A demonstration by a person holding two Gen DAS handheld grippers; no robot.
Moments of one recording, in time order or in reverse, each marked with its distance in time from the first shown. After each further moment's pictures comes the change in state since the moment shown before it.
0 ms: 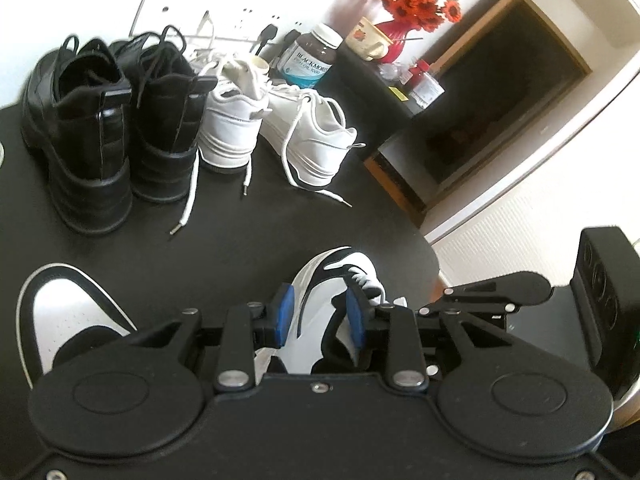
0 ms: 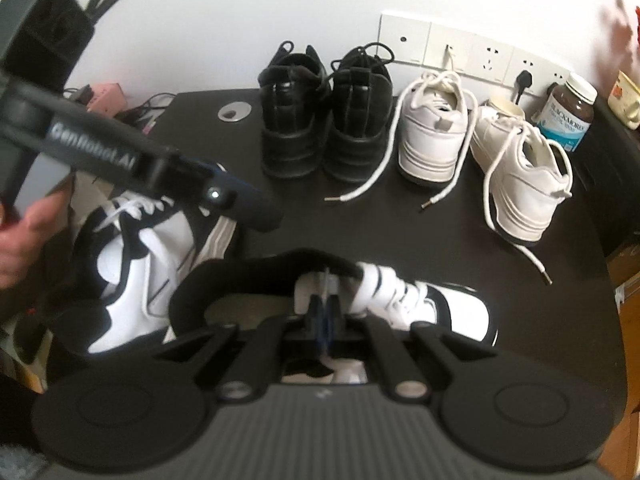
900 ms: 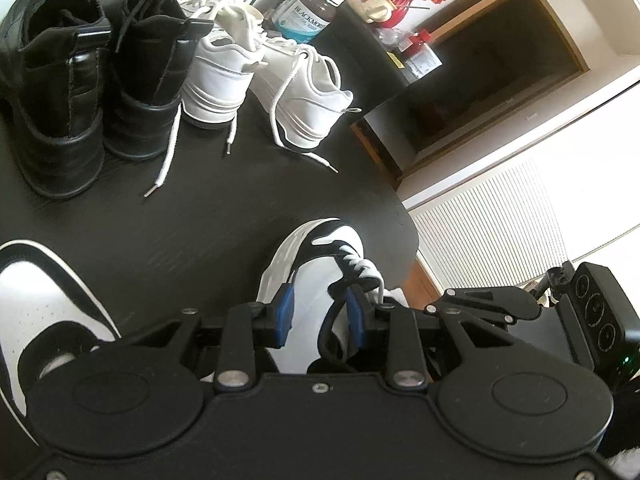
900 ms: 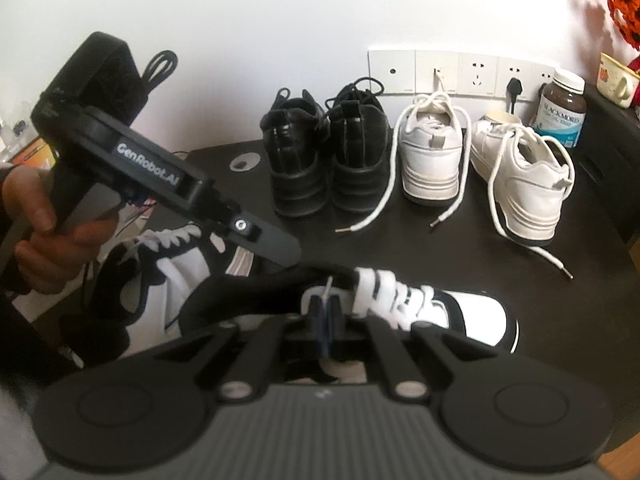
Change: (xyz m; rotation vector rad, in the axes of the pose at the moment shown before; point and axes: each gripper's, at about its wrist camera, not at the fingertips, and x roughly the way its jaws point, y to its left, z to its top) left arm 0.025 0.018 0.012 -0.060 0.136 -0.088; right arm -0.013 -0.017 -0.027 0.132 -0.182 0.105
